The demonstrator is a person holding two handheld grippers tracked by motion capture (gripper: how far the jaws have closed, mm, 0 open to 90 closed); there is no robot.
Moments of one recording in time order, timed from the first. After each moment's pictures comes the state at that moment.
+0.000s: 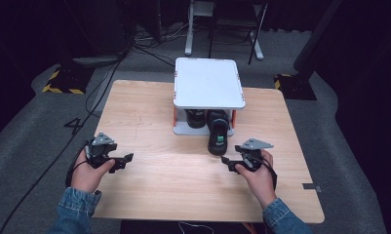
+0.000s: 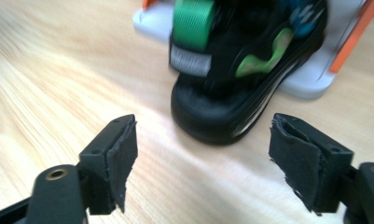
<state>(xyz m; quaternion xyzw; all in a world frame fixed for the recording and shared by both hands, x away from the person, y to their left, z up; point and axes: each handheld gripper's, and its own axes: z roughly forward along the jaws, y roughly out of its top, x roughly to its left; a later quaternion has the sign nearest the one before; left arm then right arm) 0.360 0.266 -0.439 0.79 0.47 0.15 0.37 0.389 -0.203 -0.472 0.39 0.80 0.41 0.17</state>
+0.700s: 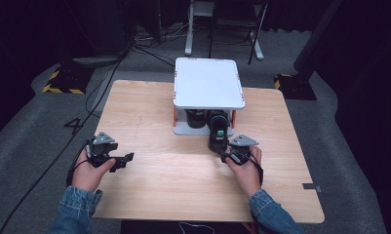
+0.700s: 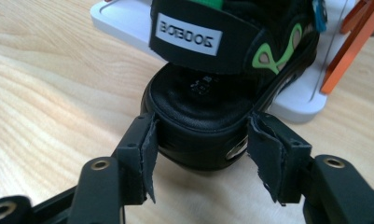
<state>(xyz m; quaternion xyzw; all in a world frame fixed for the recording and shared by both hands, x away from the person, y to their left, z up) 0.362 0.269 -0.442 0.79 0.48 0.14 0.37 0.419 -0.181 -0.485 0.39 0.80 0.39 0.23</state>
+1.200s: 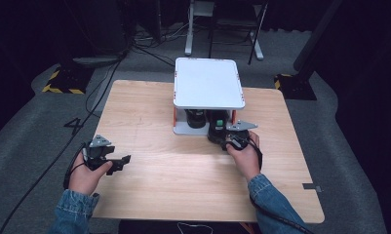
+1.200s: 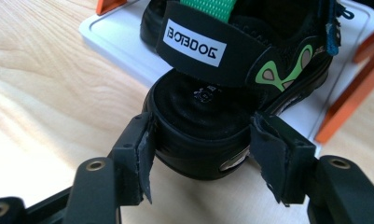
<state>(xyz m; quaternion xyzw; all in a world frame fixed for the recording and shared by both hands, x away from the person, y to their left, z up) 0.354 0.276 -0.447 0.78 0.49 0.14 0.36 0.469 -0.185 -0.475 0.36 0.82 0.39 0.20</state>
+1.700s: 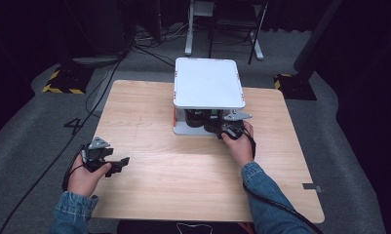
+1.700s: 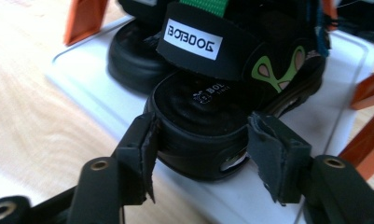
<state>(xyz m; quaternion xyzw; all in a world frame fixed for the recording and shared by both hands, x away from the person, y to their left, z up) 0.352 0.279 -0.452 0.78 0.49 0.14 0.36 0.508 -0.172 -0.481 0.36 0.81 0.41 0.23</state>
